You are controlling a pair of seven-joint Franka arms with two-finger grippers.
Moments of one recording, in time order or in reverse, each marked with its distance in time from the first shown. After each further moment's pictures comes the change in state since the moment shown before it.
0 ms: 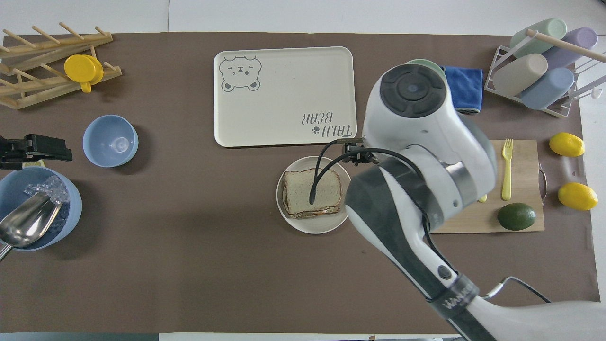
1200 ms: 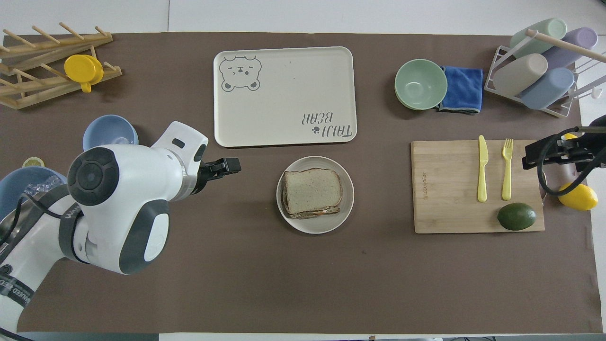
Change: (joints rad) left arm -0.437 0.112 -0.014 -0.328 -0.141 0.579 -0.428; right arm -0.022 -0.218 -0.464 -0.007 0.120 -0.188 -0.516
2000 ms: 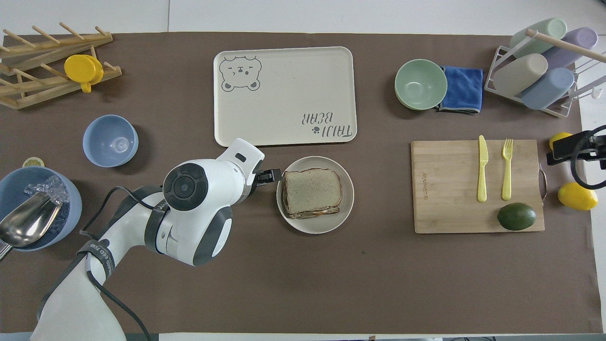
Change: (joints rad) left arm -0.136 0.187 -0.007 -0.001 -0.035 0.204 -0.005; right arm 0.000 0.000 -0.065 0.007 0.010 0.011 -0.052
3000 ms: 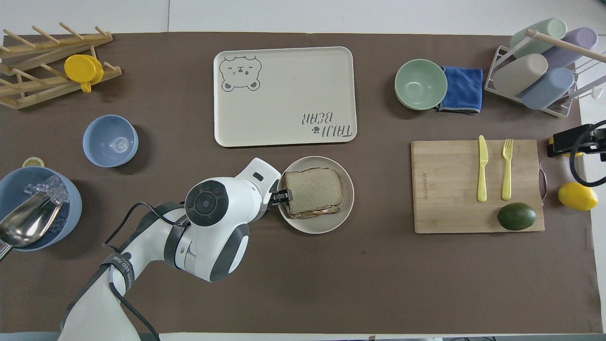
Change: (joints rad) left arm -0.053 -0.003 -0.005 -0.050 -0.059 0.000 0.000; right arm 0.000 0.001 0.002 -0.003 0.000 0.054 0.000
